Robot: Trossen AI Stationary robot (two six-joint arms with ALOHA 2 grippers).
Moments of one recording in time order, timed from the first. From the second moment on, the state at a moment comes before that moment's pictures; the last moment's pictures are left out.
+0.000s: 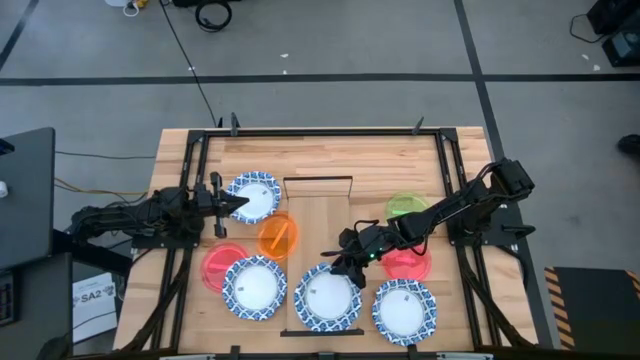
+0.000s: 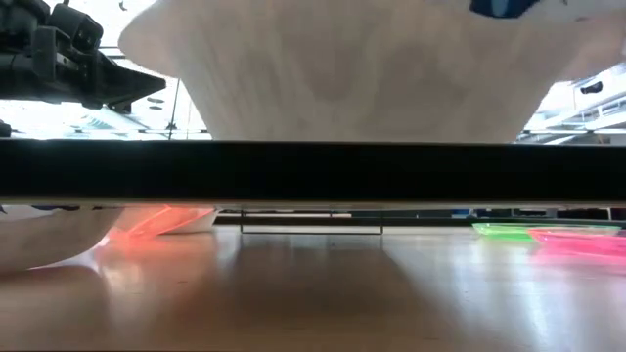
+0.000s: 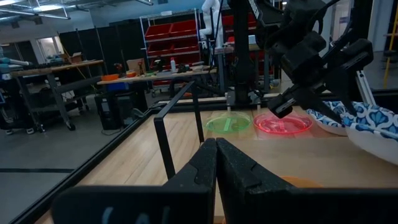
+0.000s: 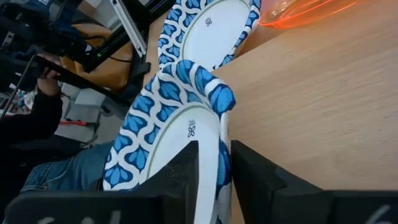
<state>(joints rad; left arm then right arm) 0.07 0.01 0.01 0.06 -0.13 0.11 0.31 1.65 0.82 0.32 -0.07 0.70</state>
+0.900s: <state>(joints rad) 0.06 0.01 0.01 0.06 -0.13 0.11 0.30 1.65 0.82 0.32 -0.02 0.70</state>
